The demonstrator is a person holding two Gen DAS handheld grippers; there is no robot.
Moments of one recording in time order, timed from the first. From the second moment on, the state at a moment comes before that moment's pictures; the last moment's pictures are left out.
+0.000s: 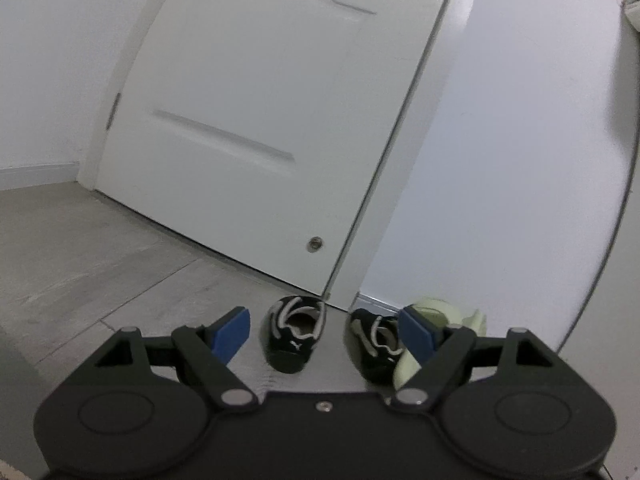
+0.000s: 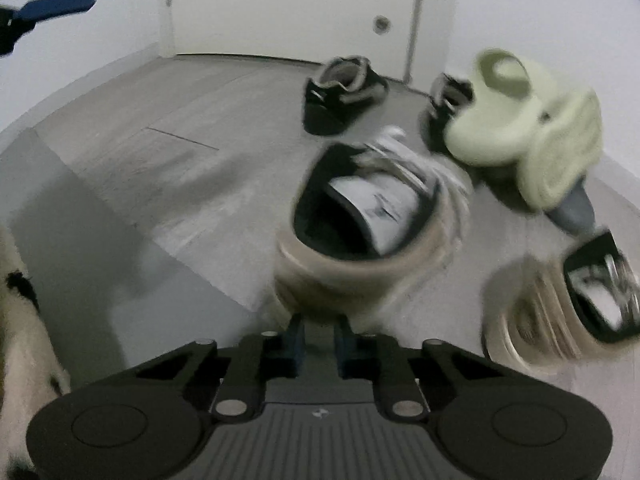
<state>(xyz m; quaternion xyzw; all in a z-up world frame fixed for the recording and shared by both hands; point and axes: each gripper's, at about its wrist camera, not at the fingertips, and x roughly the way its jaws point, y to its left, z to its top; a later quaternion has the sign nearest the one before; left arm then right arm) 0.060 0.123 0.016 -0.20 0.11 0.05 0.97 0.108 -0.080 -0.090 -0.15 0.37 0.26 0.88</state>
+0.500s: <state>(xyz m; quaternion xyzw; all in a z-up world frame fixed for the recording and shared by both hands) 0.107 0.105 -0.024 -0.14 0.25 0.07 0.96 0.134 -0.107 -0.073 -0.11 0.31 0.31 0.89</state>
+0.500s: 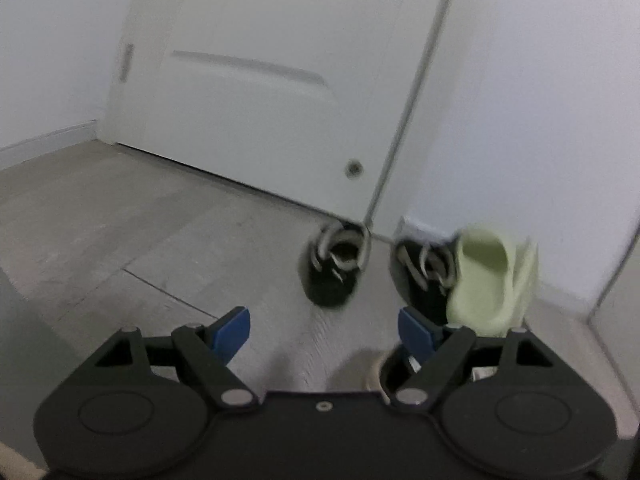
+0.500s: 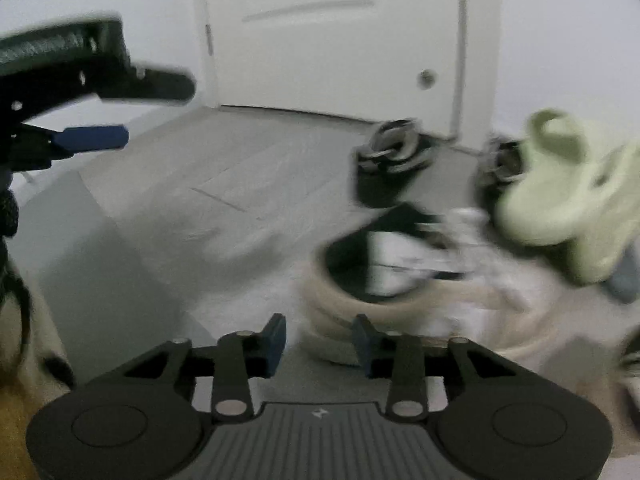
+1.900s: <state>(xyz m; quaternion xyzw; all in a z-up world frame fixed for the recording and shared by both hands) 0.137 0.096 -0.051 -0.12 0.37 0.03 0.92 0.246 -0.163 -0.107 -0.07 0.31 0.30 0.90</state>
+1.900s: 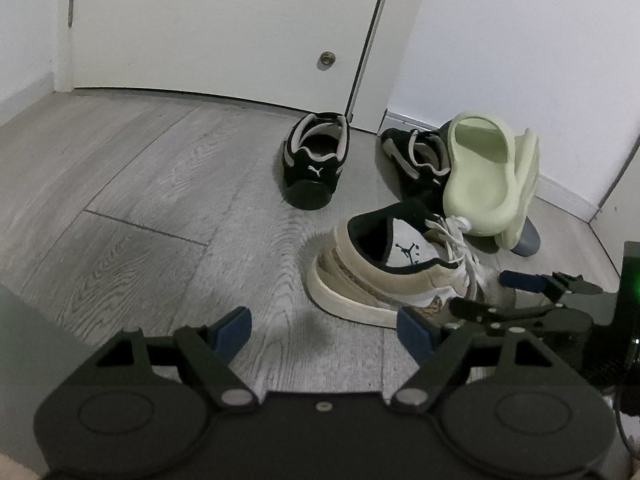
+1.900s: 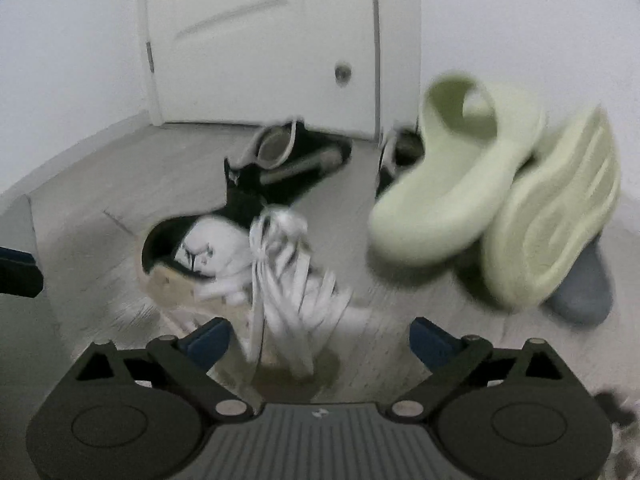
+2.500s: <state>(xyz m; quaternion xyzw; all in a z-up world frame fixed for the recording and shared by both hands) 0.136 0.096 -0.051 -0.12 0.37 0.03 0.92 0.195 -0.123 -0.092 -0.11 0.33 0.28 0.89</state>
